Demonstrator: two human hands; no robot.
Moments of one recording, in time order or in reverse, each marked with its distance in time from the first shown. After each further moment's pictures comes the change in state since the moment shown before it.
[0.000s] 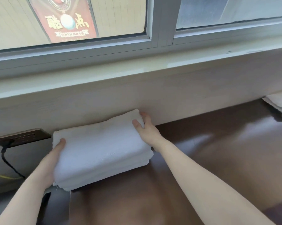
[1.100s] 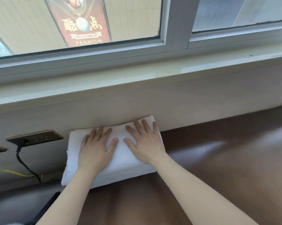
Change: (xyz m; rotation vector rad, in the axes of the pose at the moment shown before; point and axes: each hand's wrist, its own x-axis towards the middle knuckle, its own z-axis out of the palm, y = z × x) left_hand -0.012 -0.005 0.087 1.346 0.193 0.870; right_hand 0.003 0.005 0.038 -0.990 0.004 -0.401
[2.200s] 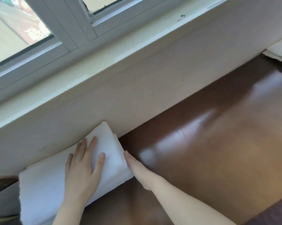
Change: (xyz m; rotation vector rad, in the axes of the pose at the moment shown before) left_hand -0.004 0.109 0.017 0.003 -0.025 0.110; right_hand -0.056 0.079 0.054 1.668 -0.422 0.638
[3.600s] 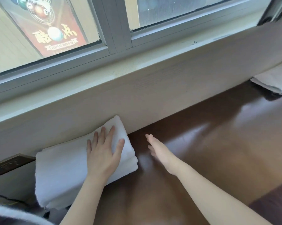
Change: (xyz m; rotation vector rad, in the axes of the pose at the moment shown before) left_hand -0.009 0.014 -0.008 -0.034 -0.015 -0.012; right_hand -0.054 -0.023 -0.026 -0.200 0.196 -0.262
